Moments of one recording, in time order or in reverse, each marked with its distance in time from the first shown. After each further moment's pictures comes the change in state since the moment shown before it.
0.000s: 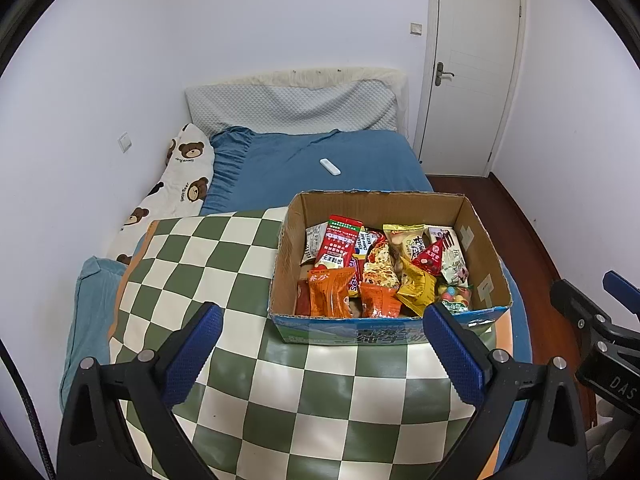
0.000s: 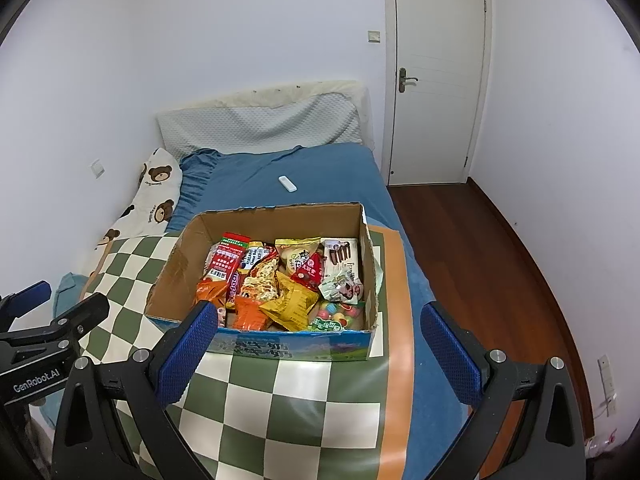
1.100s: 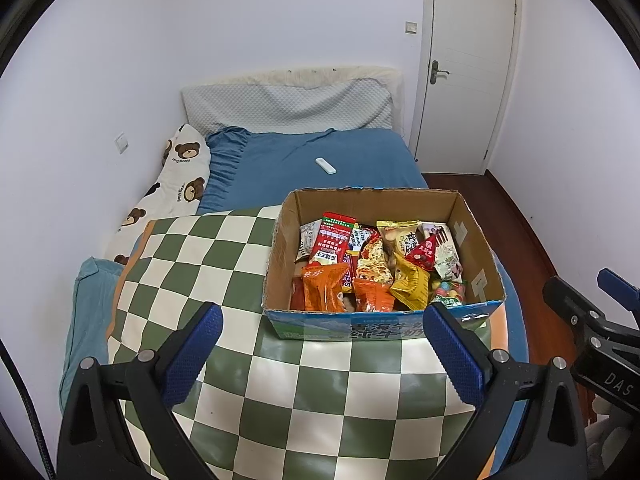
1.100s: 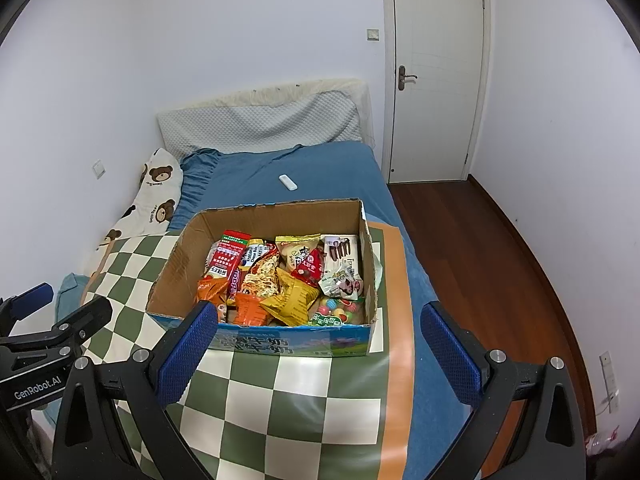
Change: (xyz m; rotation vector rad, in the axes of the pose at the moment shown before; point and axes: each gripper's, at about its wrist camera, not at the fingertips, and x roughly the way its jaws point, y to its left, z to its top) left arm -0.003 -0.005 -0.003 0.008 0.006 -0.014; right arm -0.007 0.001 -0.005 0.009 0.003 -0.003
